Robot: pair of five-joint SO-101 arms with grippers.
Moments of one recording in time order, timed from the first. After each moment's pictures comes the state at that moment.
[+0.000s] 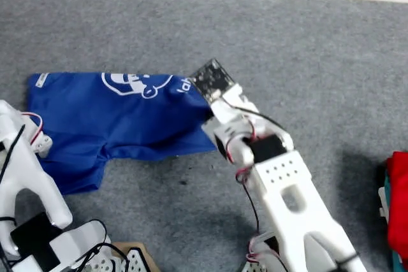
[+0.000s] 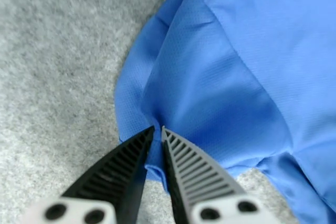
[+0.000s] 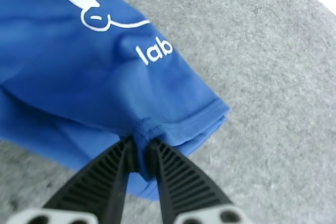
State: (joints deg) left arm -43.4 -13.1 27.6 76.9 12.4; right arm -26.5 -39.2 47.6 42.4 21.9
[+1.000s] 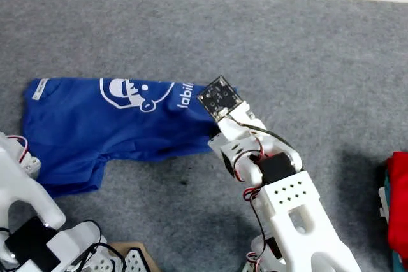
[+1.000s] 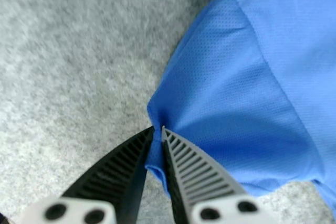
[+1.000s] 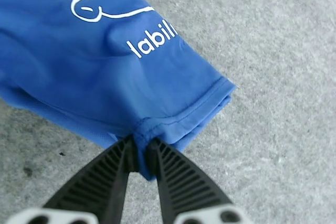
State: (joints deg) left arm -53.1 -13.2 34.3 73.1 5.6; right arm -25.5 -48.0 55.4 45.3 21.9
